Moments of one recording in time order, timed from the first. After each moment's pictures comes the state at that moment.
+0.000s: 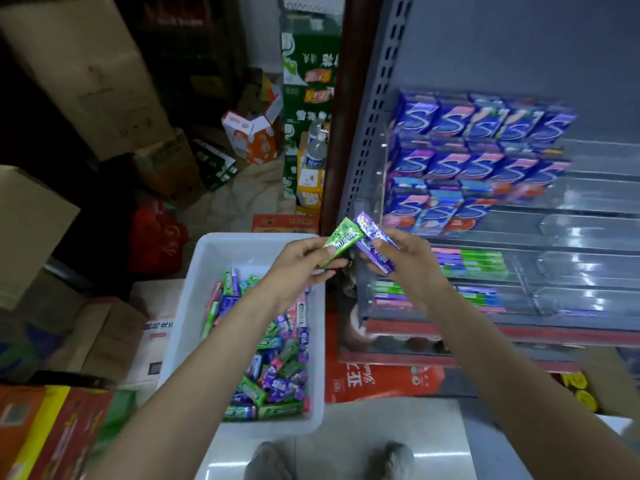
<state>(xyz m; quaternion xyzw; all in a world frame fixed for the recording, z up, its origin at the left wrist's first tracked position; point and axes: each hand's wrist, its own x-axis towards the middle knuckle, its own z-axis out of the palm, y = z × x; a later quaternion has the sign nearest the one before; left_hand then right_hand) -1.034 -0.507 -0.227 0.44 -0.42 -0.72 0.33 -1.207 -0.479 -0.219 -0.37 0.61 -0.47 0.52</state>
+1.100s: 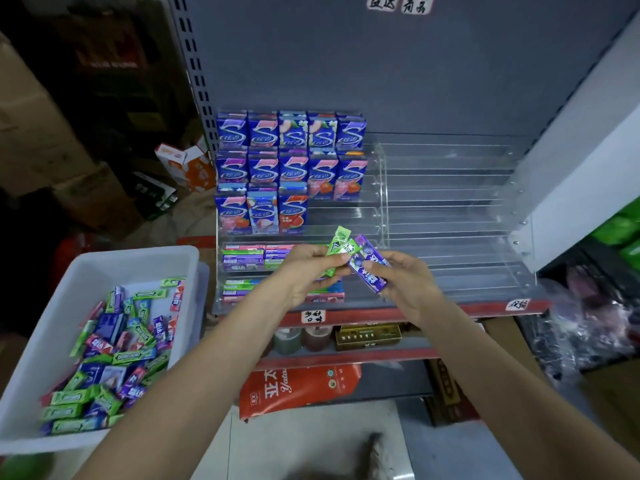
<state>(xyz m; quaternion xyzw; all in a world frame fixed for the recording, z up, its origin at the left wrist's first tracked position) -1.299 -0.426 -0.191 0.46 -0.44 -0.73 0.25 -1.449 -0.360 -0.187 -0.24 0.61 -0.53 0.54</state>
